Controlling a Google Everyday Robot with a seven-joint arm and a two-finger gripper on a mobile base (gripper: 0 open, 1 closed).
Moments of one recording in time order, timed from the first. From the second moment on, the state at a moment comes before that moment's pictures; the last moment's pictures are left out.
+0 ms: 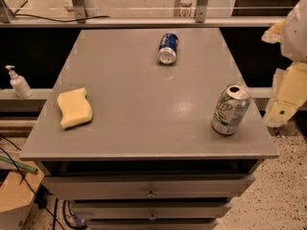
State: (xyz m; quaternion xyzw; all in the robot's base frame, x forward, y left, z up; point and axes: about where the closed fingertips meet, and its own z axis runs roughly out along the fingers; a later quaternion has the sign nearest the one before) arm 0.438 -0.216 0.979 -0.60 0.78 -0.04 0.16
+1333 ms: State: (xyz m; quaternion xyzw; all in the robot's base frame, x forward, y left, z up) arm 0.457 -0.187 0.947 -0.62 0.76 0.01 0.19
